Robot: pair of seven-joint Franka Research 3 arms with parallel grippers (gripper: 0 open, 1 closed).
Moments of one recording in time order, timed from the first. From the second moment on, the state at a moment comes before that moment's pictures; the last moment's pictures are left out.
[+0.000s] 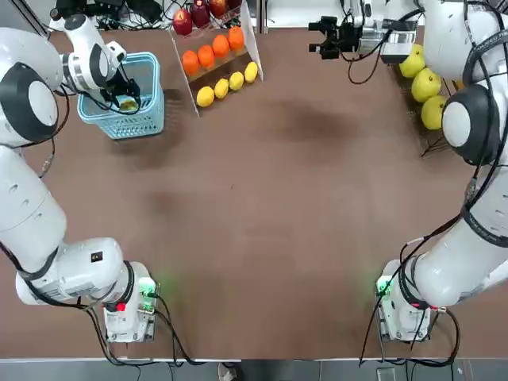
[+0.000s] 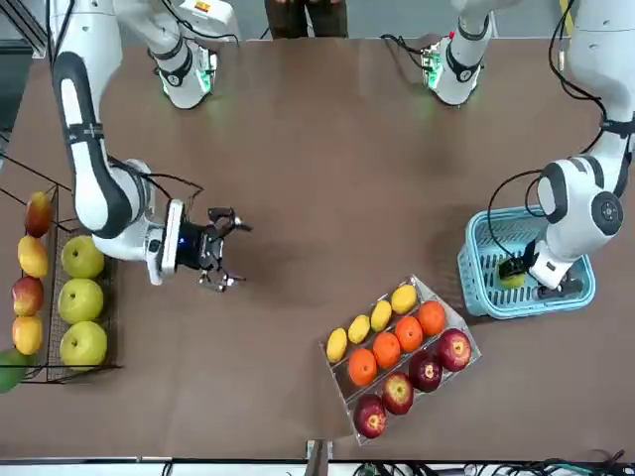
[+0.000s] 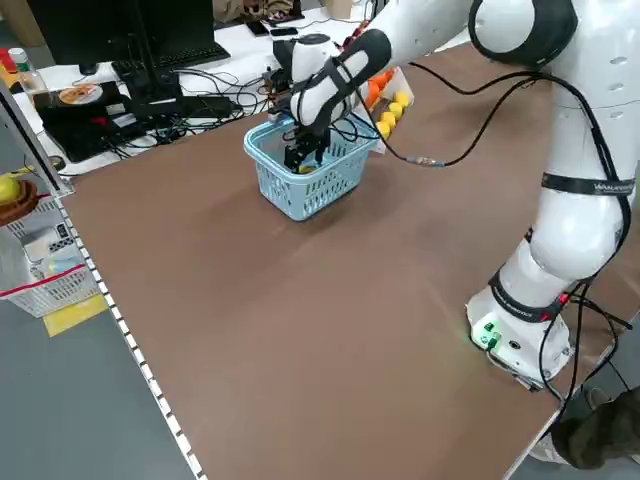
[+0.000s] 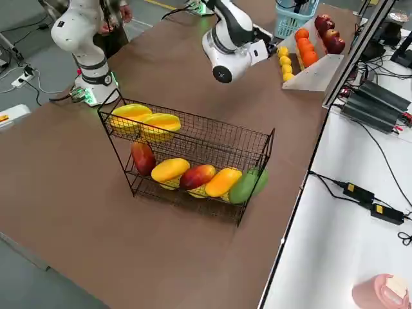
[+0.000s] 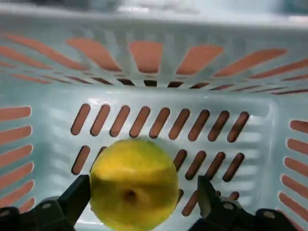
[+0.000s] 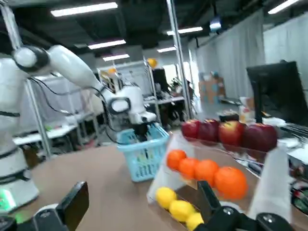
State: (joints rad) left arm 0.19 0.44 -0.05 -2.03 0.00 2.52 -0.01; right arm 0.30 0.41 -0.16 -1.90 1.76 1.69 -2.15
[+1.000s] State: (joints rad) left arm 0.19 0.45 -0.05 -2.02 0.00 2.51 -0.01; right arm 0.36 0.47 -0.19 -1.96 1.95 1.51 -2.36
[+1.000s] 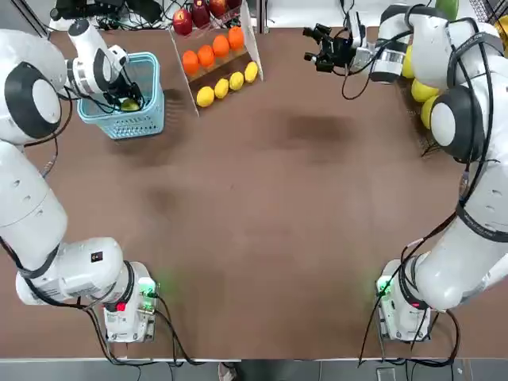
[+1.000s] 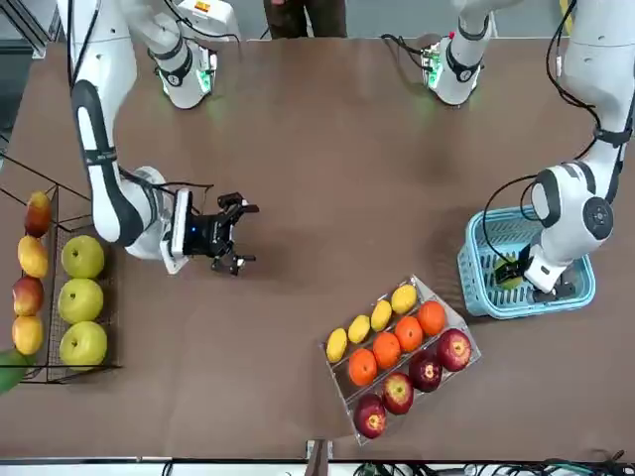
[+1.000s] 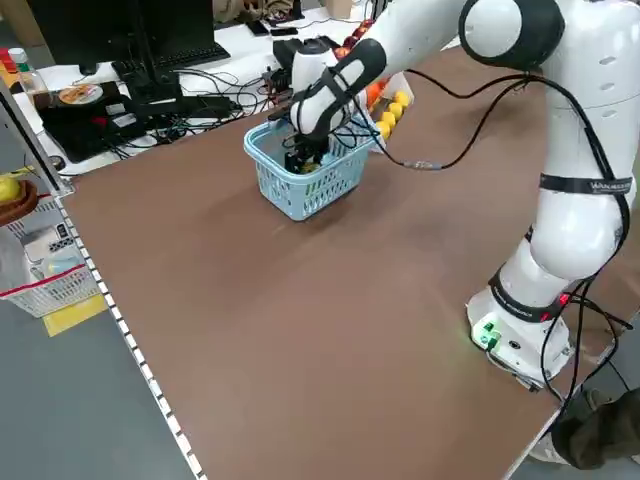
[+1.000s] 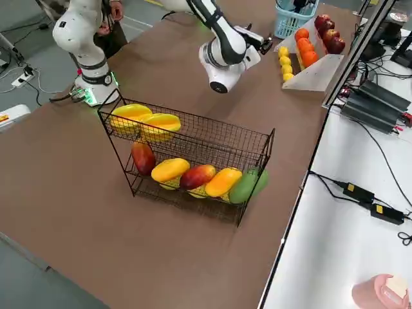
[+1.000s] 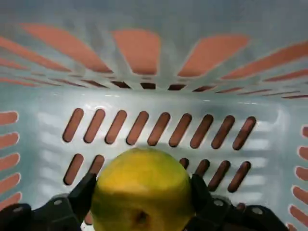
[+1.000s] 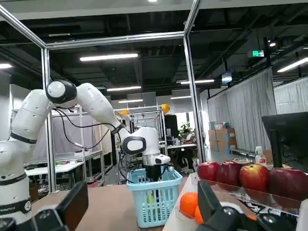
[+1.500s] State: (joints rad) left arm 0.19 0.22 -0.06 -1.95 0.00 2.20 -0.01; right arm 0.38 0.48 -0.19 -1.96 1.95 1.51 -2.37
